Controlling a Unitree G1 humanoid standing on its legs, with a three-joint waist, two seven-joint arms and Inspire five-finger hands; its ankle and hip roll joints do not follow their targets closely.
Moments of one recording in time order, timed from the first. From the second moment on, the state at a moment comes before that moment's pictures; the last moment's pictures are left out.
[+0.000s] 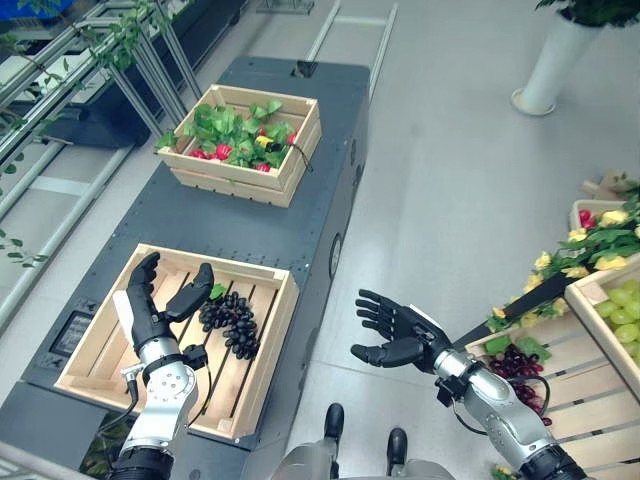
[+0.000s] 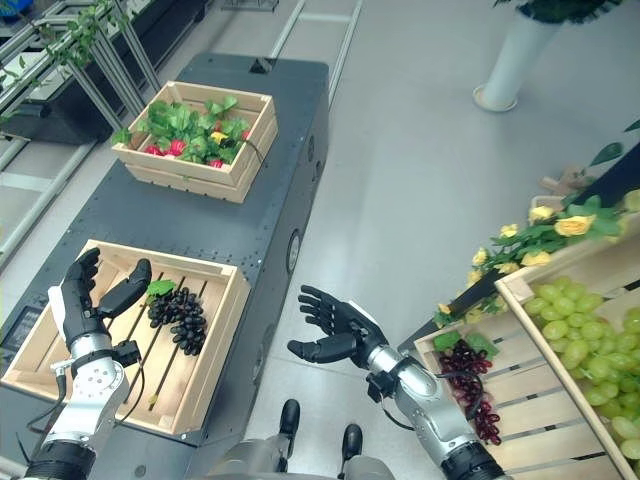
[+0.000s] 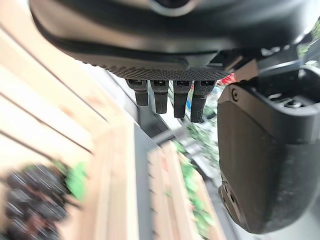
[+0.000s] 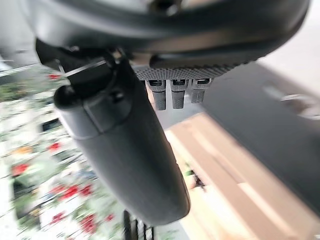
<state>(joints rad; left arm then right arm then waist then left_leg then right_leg) -0.01 0.50 -0.01 0.41 -0.22 -0.22 0.63 -0.03 -0.49 0.42 0.22 0.57 -0.05 0.29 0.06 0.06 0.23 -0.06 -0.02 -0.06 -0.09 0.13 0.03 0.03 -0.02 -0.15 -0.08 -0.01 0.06</state>
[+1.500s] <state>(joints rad) -0.61 0.96 -0.51 0.89 0.60 0.13 0.68 -0.21 -0.58 0.46 0.27 0.52 -0.10 0.21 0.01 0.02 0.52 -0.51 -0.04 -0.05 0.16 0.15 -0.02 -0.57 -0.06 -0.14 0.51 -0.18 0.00</state>
